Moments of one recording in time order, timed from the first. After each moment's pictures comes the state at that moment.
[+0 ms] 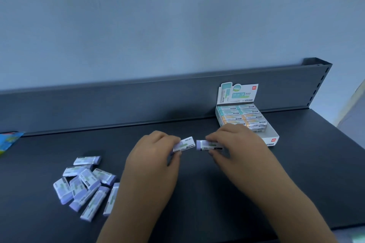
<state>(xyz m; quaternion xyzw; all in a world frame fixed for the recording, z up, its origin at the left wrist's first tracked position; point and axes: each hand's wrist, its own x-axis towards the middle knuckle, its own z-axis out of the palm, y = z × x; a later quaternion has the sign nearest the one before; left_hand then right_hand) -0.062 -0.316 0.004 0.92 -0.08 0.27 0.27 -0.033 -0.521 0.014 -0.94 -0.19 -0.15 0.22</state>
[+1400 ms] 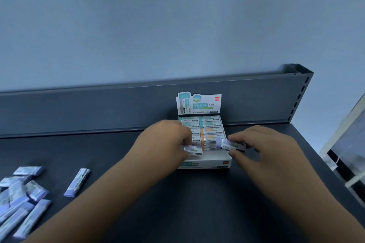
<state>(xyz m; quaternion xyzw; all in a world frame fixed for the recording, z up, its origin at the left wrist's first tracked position) 0.036 -0.453 0.037 0.99 -0.13 0.06 0.09 0.016 -0.687 0.017 -0.93 -0.18 -0.18 0.28</state>
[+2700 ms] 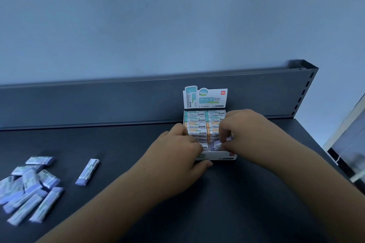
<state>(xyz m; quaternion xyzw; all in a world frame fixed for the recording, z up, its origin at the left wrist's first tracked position) 0.006 -0.453 0.018 0.97 -0.23 0.04 0.00 0.059 -0.651 0.042 -0.97 -0.26 -0.02 0.03</state>
